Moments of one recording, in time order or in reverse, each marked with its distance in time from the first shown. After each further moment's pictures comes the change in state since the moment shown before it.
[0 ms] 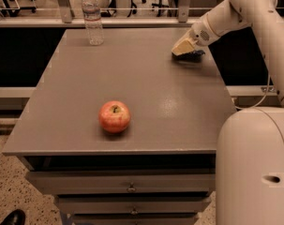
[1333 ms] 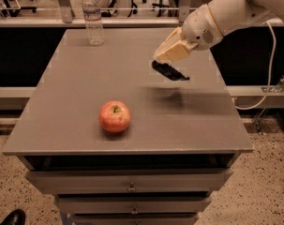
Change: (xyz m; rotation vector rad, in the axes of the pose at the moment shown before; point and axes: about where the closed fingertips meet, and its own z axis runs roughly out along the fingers) arm -0.059 0.175 -0.065 -0.255 -0.128 -0.222
